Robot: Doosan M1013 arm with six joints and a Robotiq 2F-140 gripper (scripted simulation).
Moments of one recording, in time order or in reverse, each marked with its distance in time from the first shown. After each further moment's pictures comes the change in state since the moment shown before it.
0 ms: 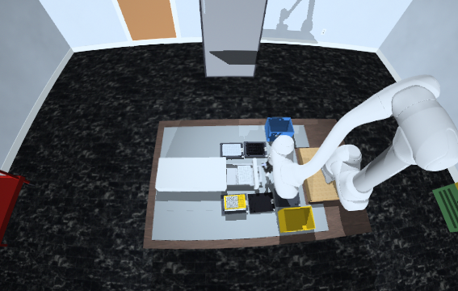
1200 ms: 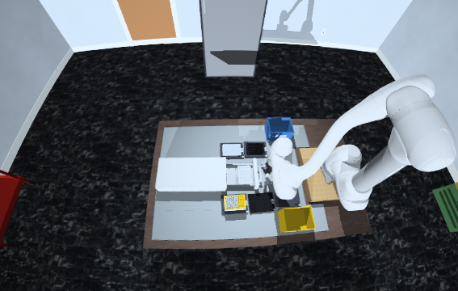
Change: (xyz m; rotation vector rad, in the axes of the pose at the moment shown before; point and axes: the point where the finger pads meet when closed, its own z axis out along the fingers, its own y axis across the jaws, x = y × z) arm 0.000 0.000 0.019 0.000 0.000 0.000
